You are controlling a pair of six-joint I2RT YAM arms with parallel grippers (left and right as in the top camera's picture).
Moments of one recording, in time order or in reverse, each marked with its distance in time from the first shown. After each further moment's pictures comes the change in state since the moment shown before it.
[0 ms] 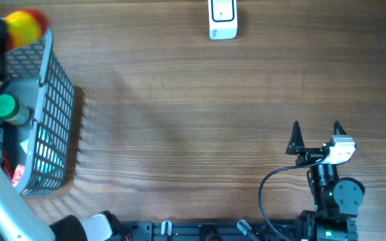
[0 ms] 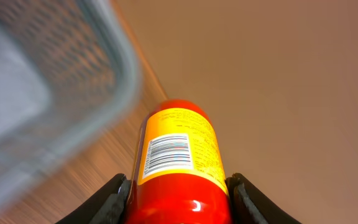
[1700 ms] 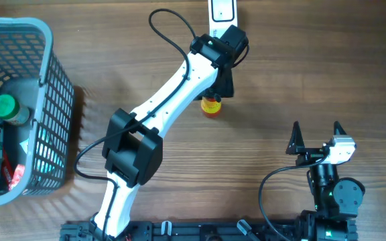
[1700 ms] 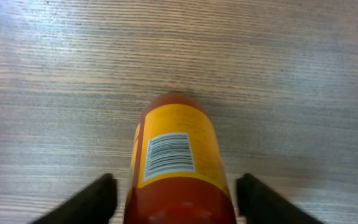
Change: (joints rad) left arm -1.096 0.721 -0.064 -0.026 -0.410 0.116; right arm 0.000 0.000 0.000 0.000 0.000 0.000
